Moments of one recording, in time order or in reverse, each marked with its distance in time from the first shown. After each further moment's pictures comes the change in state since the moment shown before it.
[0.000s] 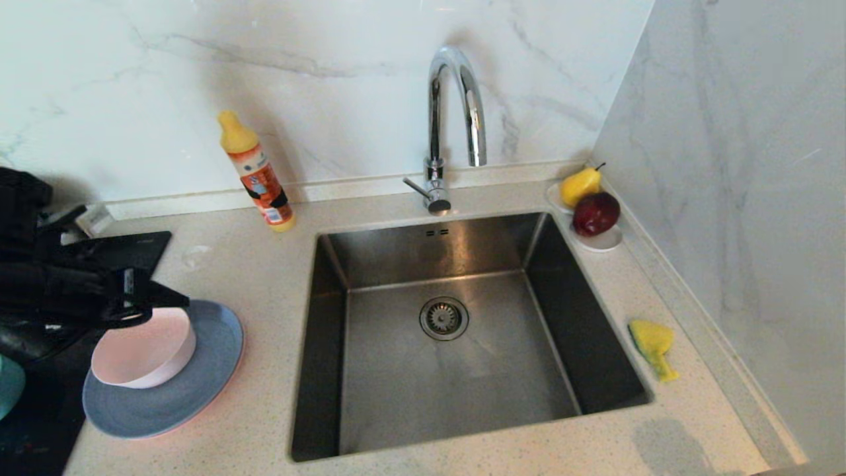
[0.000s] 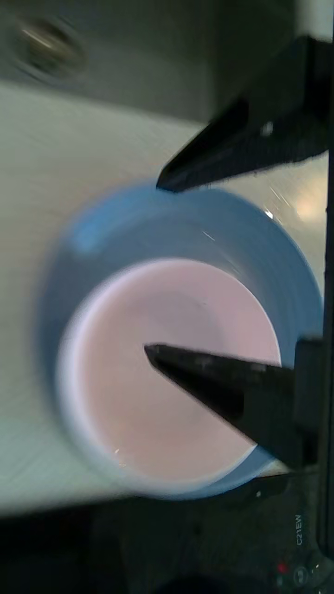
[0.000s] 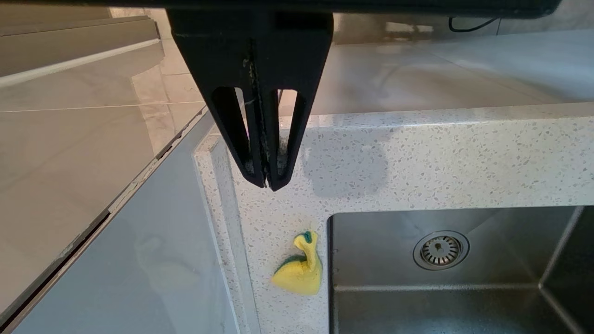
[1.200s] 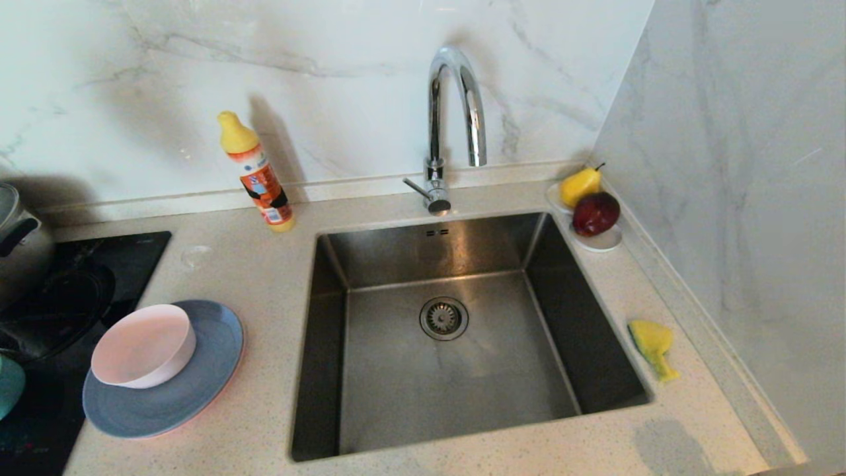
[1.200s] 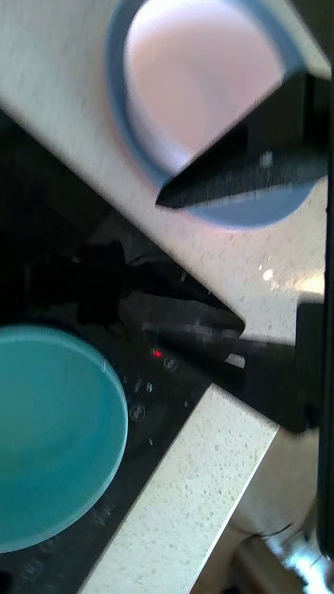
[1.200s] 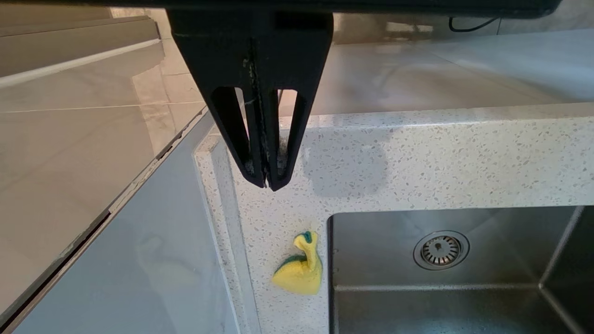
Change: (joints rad) left arm 0.524 0.116 -0.184 0.283 0.019 -0.068; right arm 0.000 0.000 0.000 0.000 0.000 0.000
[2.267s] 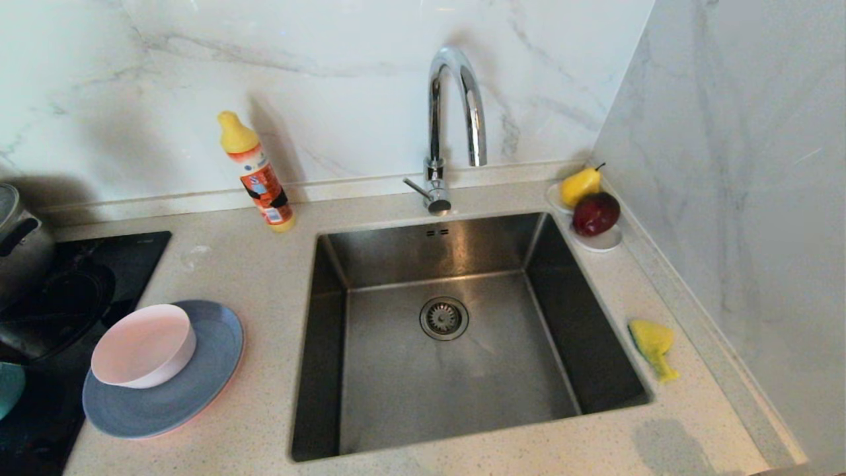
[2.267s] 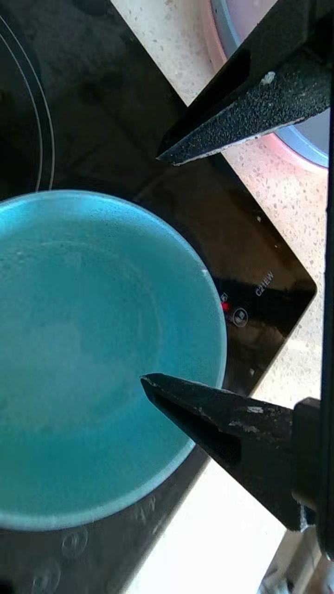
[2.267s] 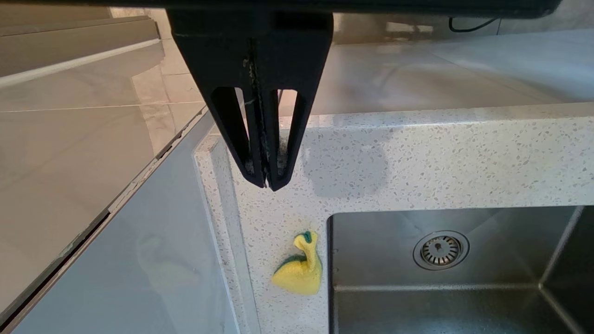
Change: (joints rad) left arm 0.114 0.210 0.000 -0.138 -0.088 0.002; right arm 0.000 0.000 0.000 0.000 0.000 0.000
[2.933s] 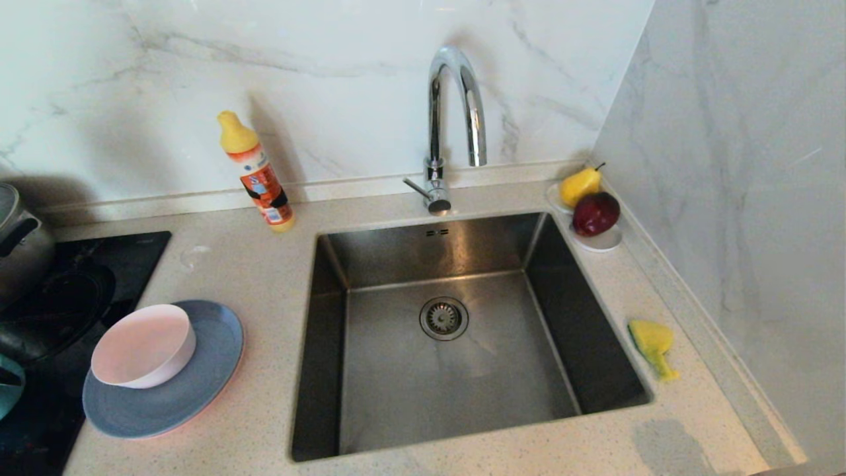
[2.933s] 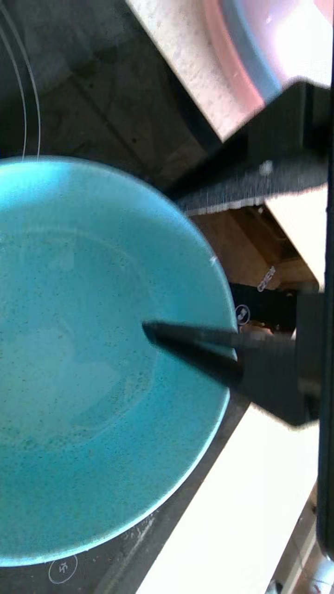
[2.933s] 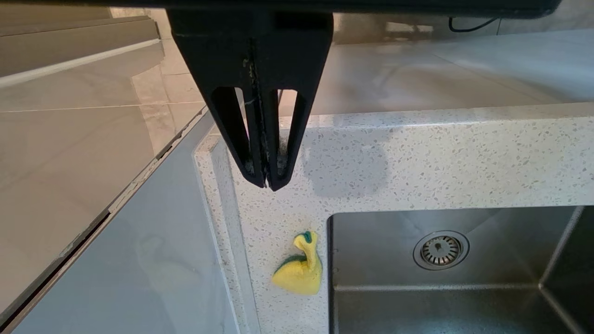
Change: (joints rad) left arm 0.001 0.023 0.003 0.011 -0.005 0.009; right arm 0.000 0.000 0.000 0.000 0.000 0.000
